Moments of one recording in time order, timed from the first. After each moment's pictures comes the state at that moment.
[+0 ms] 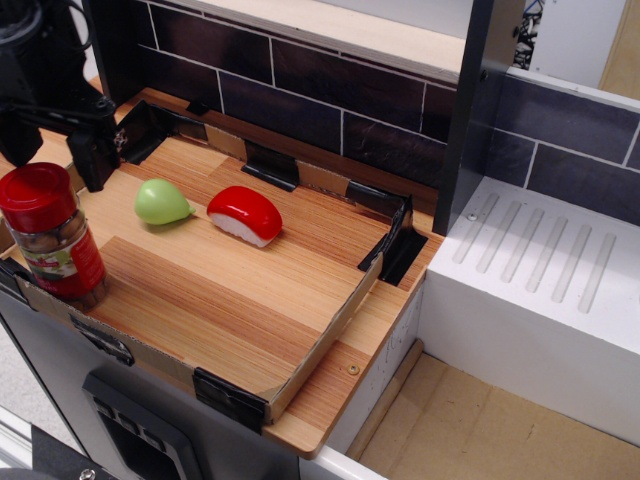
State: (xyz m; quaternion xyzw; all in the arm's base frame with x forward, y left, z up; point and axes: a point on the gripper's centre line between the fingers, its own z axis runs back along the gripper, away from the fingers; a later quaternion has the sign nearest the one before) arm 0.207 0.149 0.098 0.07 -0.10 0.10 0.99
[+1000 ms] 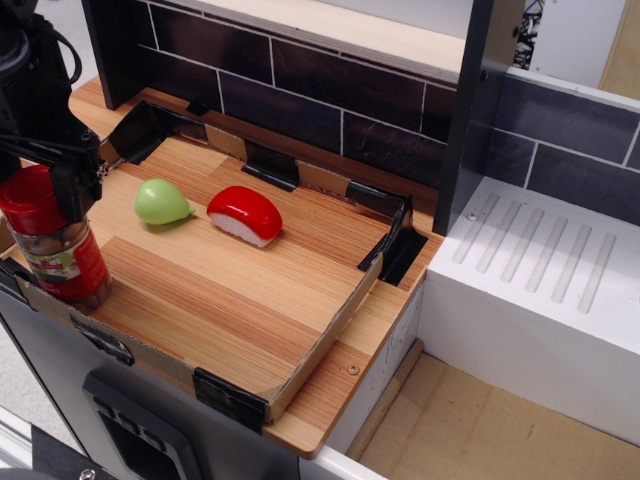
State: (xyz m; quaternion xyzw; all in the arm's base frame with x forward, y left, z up) arm 0.192 0.152 0.088 0.09 -0.07 0.09 0.99
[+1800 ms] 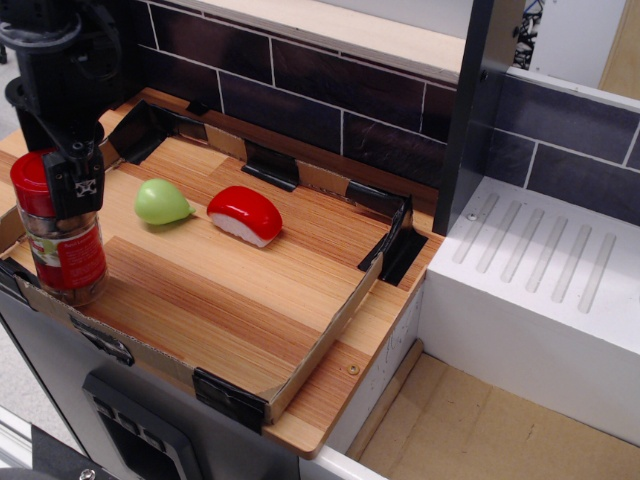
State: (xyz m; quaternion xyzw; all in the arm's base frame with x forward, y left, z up) arm 0.202 0.135 0.095 0.11 0.03 -0.25 0.96
